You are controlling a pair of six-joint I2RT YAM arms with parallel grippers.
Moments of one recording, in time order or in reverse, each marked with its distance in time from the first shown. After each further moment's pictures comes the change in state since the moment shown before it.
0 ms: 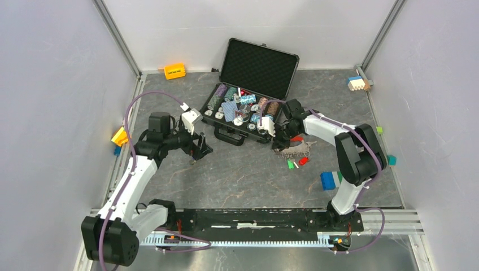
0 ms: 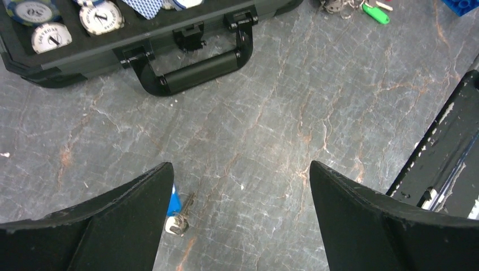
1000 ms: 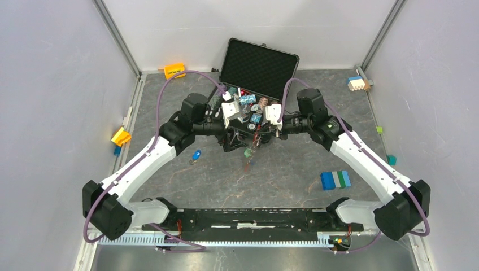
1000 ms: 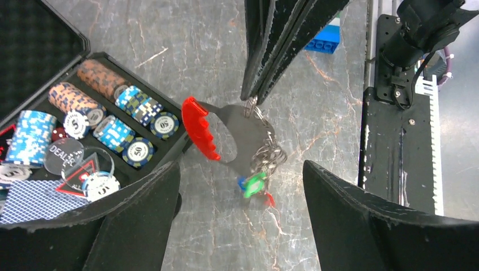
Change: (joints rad) left arm -0.428 0.253 0.314 0.161 0.060 0.010; right arm 0.122 -0.529 0.023 0.129 -0.237 0.212
